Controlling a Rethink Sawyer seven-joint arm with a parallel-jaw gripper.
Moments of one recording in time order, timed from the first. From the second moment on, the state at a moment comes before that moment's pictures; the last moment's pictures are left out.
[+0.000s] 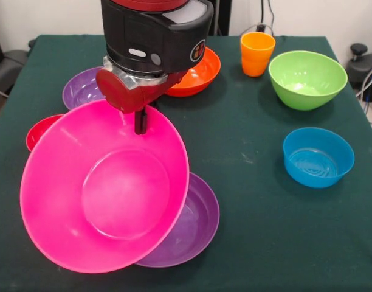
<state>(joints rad) -0.10 -0.19 -0.52 0.84 0.46 1.06 3.54</state>
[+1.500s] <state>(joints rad) -0.06 -0.14 -0.49 0.83 0.42 0.99 3.54</state>
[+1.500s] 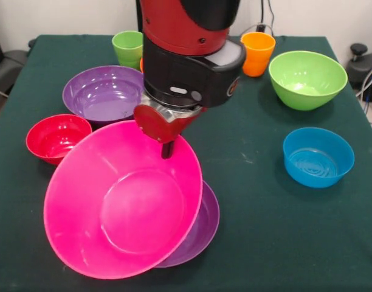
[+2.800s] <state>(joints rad) -0.05 -0.19 -0.47 0.83 0.45 0.99 3.54</state>
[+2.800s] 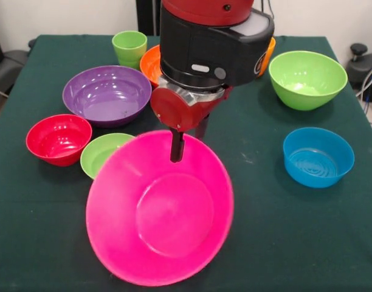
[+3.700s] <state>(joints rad) -0.09 -0.31 -0.34 0.95 0.48 0.99 3.54</state>
